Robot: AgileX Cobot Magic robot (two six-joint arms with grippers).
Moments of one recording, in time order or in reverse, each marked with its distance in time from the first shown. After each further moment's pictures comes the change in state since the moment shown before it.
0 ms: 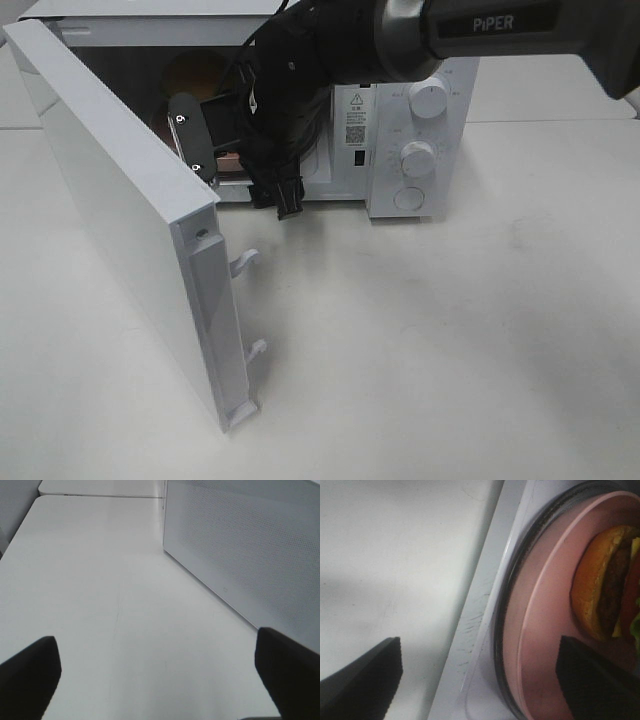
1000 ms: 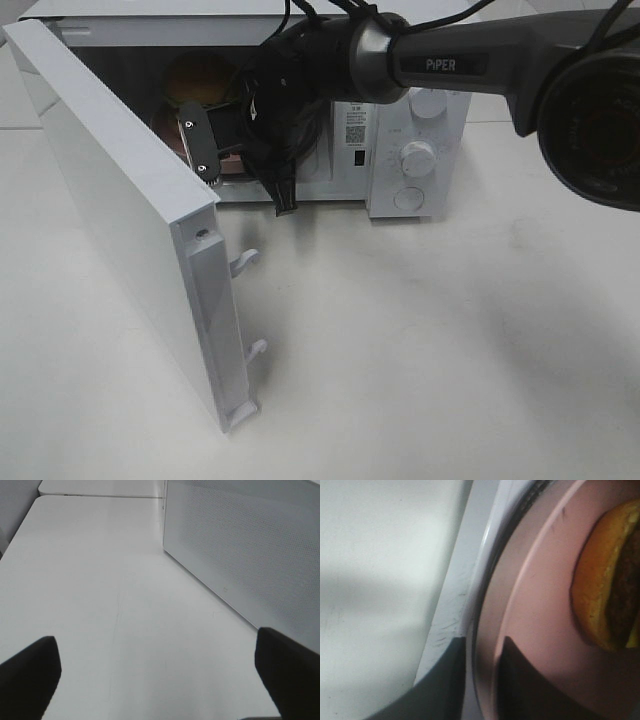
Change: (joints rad) left arm 0.000 0.000 0.000 0.000 0.000 0.000; right arm -0.040 0.158 -0.188 0.017 0.010 -0.030
